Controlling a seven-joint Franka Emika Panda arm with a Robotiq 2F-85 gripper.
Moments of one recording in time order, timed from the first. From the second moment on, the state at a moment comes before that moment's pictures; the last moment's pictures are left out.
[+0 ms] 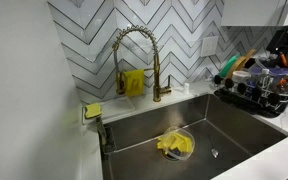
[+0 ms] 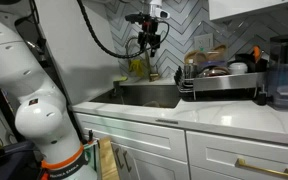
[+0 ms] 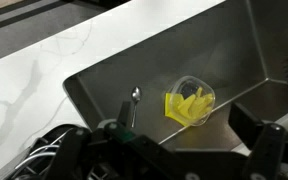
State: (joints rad) arm 0.15 -0.22 0.03 -1.90 0.24 1.53 -0.07
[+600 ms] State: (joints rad) arm 0.13 -0.18 0.05 -1.88 0.11 1.70 -0.11
